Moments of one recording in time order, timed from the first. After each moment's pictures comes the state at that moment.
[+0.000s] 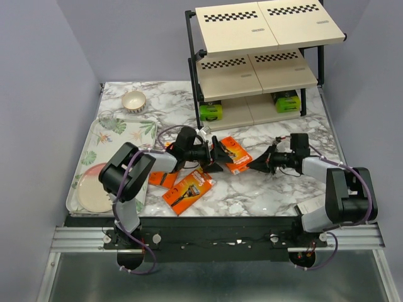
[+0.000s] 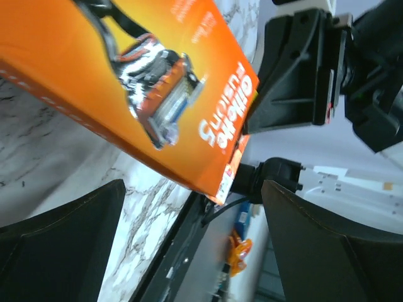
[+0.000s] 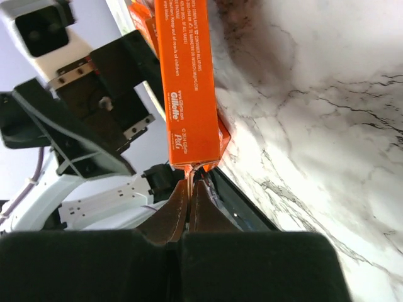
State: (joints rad) left arm -0.59 1.80 0.82 0.50 0.75 -1.08; right arm 0.02 1.47 0.60 -0.05 -0.98 0.85
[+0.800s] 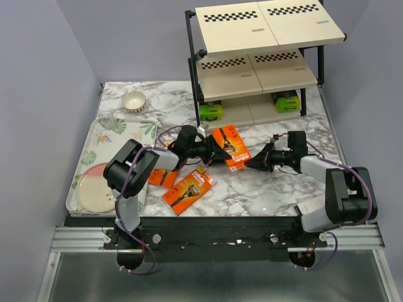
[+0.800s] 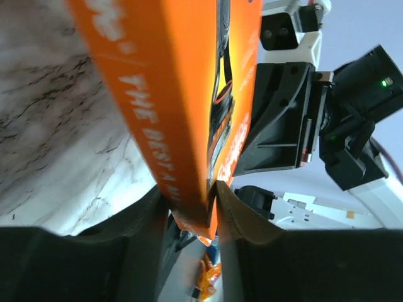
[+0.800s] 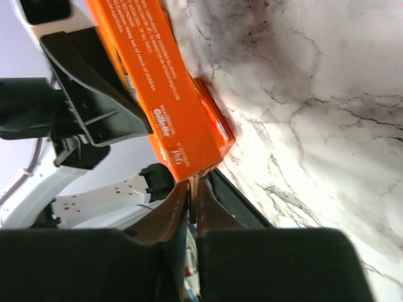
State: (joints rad) left arm -0.59 1.90 0.87 0.59 0.70 -1.28; right arm 0.06 1.48 0.60 0.02 -0.97 0.90
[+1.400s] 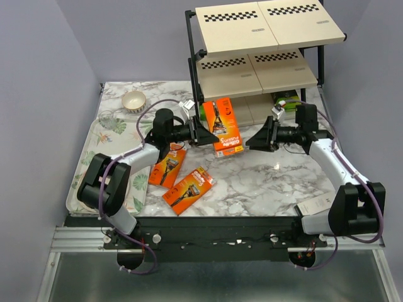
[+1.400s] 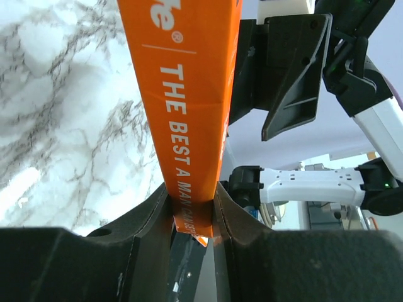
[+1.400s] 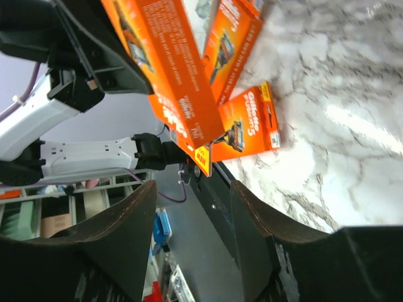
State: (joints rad) left arm -0.44 1.61 0.86 0.59 0.87 -1.02; right arm 0.07 1.37 0.96 -0.41 -1.05 0.53
